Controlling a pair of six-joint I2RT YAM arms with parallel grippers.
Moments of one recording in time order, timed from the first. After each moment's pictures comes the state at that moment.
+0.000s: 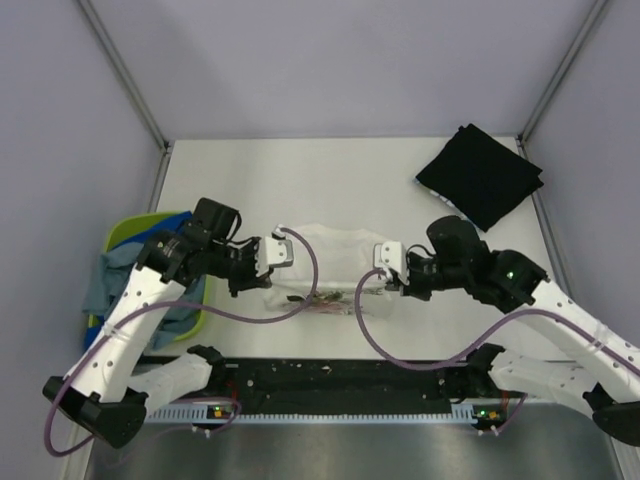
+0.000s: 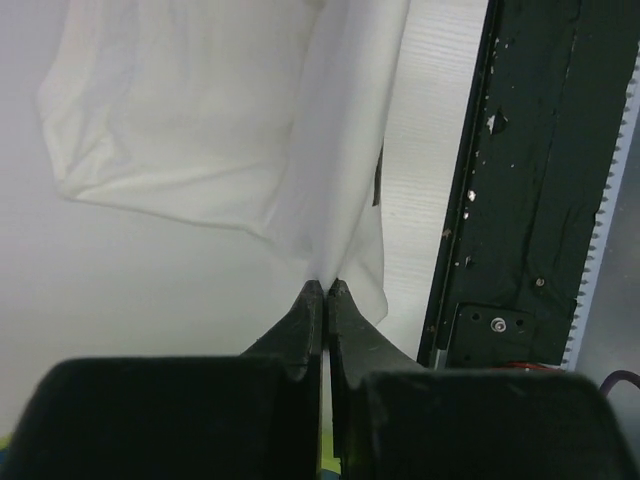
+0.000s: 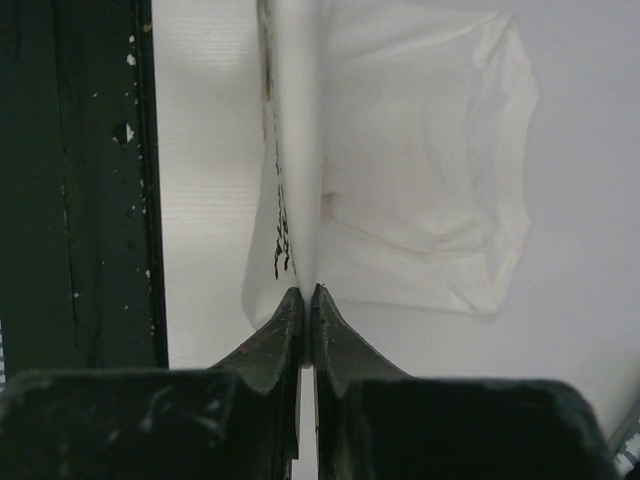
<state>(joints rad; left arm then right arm) -0.45 1.03 1.22 -1.25 0.58 0.86 0.83 0.90 1.01 -0.84 -0.39 -0.61</state>
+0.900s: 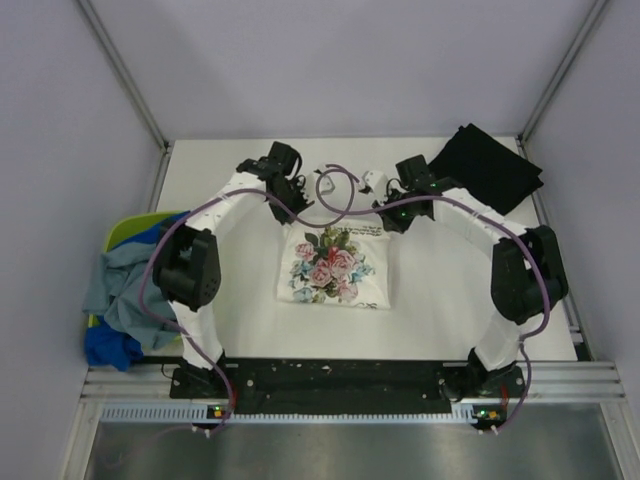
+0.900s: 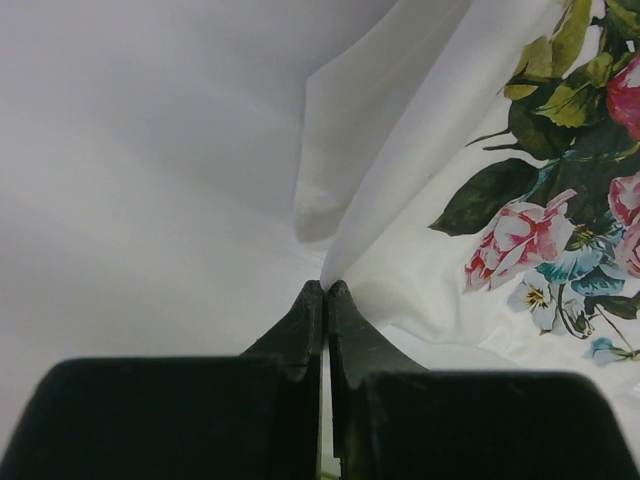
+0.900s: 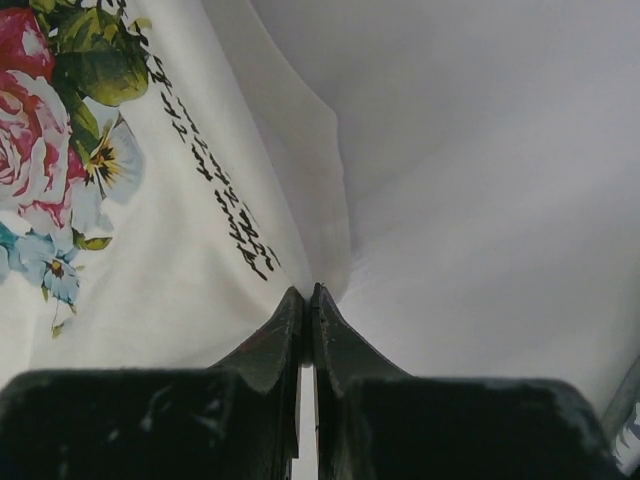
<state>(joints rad) -0.39 1.87 1.59 -0.85 0.20 0.71 0.40 1.72 1.29 -0.58 -0.32 -0.57</state>
